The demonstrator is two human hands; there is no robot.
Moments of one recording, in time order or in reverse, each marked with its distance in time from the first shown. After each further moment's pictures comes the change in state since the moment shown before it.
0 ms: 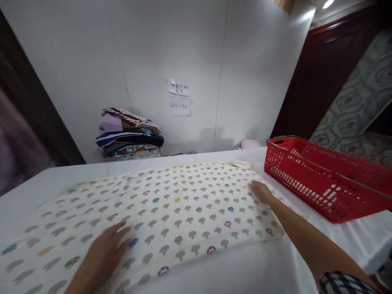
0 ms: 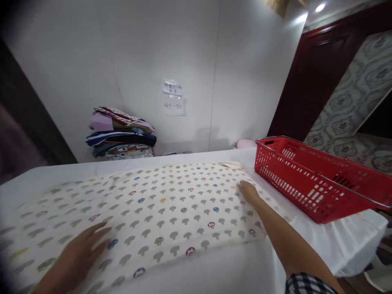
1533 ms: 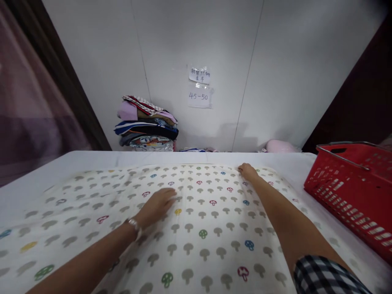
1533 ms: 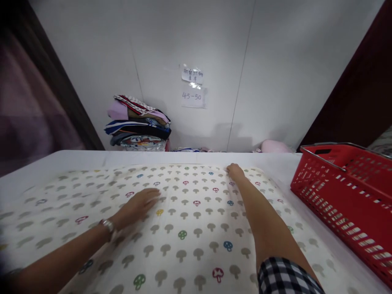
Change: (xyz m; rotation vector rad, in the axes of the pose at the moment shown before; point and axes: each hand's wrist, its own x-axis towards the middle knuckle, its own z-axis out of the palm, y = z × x) left_hand 0.158 0.082 0.056 -0.180 -0.244 0.036; right_hand 0.196 -0.126 0.033 -0.109 -0.040 -0.323
